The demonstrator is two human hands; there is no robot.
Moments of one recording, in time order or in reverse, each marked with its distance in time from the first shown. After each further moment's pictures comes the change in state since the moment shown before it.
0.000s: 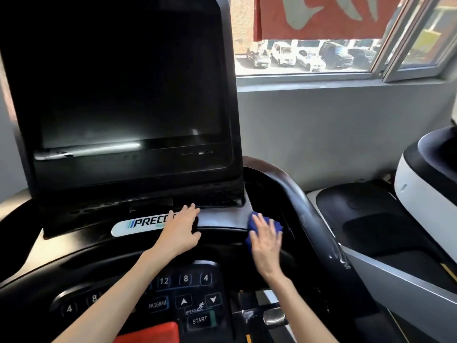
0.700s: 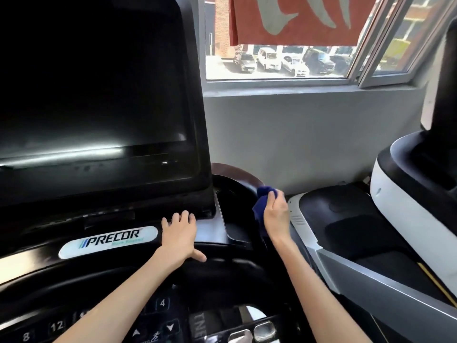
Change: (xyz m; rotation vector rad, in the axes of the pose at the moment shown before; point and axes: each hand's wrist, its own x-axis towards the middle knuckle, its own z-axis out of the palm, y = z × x) left_hand 0.046 0.078 0.026 0.514 -0.093 -0.047; right_hand 0.103 0.019 -0.099 0.284 0.316 0.165
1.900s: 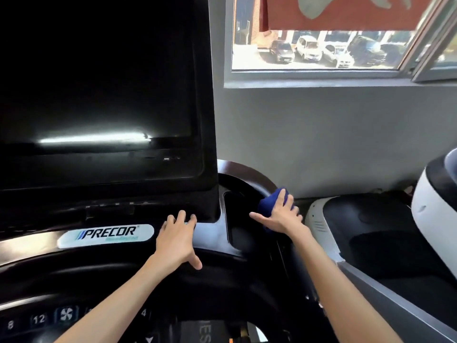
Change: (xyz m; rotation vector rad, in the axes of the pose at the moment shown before) left_hand 0.005 0.012 -0.003 -0.224 -0.061 -0.143; right_hand 0.068 0.041 0.021 -0.773 -0.632 0.062
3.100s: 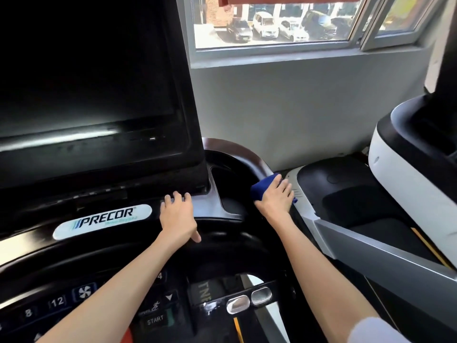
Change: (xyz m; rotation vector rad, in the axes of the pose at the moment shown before) left_hand -0.005 -0.001 0.016 0.107 0.031 0.016; right_hand -0.065 -0.001 0.032 -0.059 0.251 0.248
